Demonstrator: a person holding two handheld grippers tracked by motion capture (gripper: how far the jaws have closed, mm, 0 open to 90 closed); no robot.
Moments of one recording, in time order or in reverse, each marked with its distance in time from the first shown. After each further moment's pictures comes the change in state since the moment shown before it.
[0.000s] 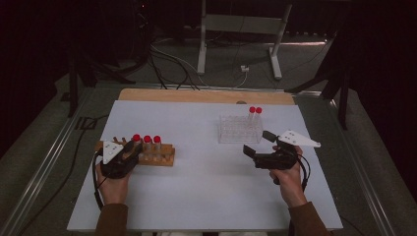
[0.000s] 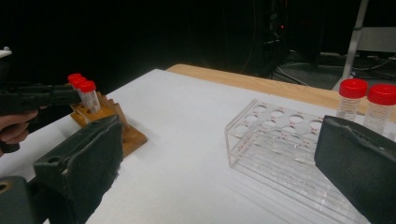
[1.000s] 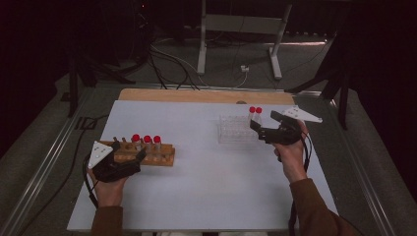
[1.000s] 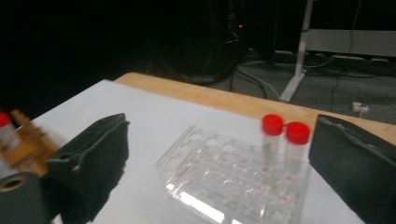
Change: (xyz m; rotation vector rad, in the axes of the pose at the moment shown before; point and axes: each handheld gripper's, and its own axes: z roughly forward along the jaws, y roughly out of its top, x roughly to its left) left arm 0.000 0.009 -0.023 -0.076 -0.066 -0.093; right arm -0.048 0.040 0.026 0.015 -0.170 0.015
